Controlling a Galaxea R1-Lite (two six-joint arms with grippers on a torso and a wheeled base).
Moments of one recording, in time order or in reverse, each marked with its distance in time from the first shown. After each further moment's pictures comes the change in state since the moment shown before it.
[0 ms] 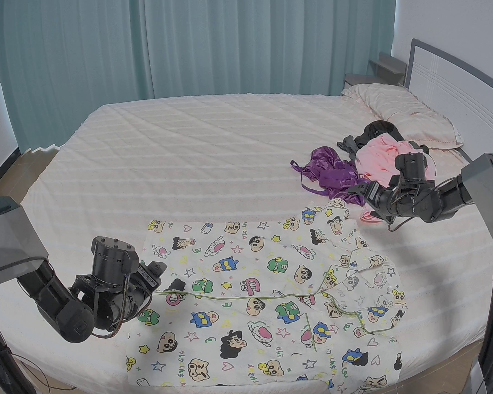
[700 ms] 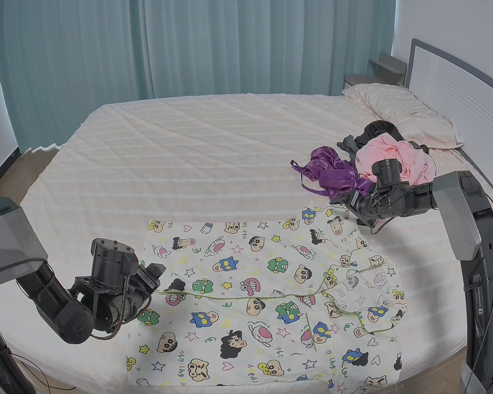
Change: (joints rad) left arm -0.001 -0.003 0.013 -0.001 0.000 -0.015; right arm 0.011 0.291 -0.480 0.309 0.064 -0.035
